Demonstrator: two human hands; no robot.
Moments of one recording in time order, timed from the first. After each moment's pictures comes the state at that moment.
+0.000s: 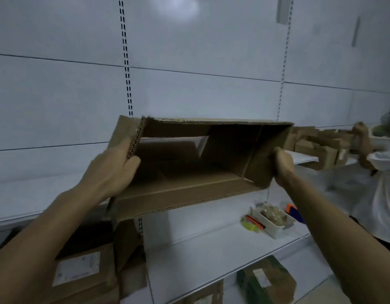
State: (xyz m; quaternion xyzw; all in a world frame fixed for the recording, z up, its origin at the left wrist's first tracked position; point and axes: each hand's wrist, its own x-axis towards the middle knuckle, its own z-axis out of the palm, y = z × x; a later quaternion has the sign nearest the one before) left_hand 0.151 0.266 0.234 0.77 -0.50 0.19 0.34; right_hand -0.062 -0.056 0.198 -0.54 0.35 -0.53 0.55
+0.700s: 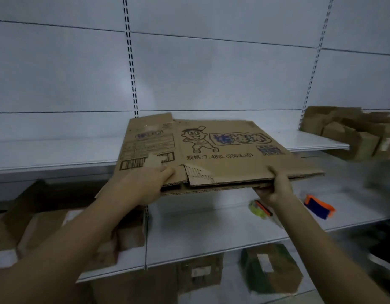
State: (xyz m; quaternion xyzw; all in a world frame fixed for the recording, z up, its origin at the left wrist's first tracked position) left_hand 0.068 0.157 0.151 0.86 -0.50 0.08 -0.07; right_hand -0.098 -0.097 0.104 -0.30 0.27 -0.40 0.82
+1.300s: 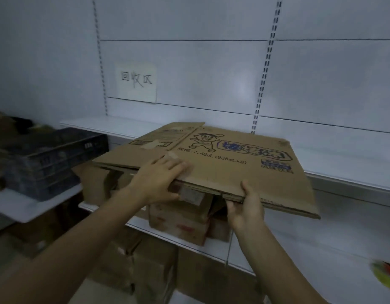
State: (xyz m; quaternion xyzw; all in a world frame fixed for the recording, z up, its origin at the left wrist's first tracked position) left_hand 0.102 0.390 0.125 0.93 -0.30 0.20 -0.08; right_hand 0.036 0.192 0.097 -0.28 0.23 -0.16 0.92
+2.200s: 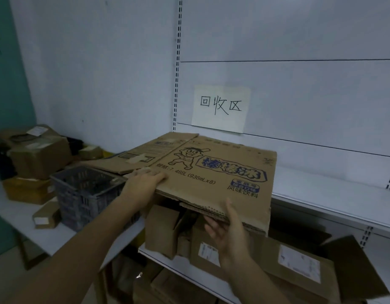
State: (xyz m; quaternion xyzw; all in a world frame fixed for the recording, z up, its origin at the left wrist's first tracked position) left_hand 0.390 0.775 0.118 0.96 -0.15 0.23 -0.03; right_hand 0.256 0.567 0.110 -0.42 0.15 -0.04 0.90
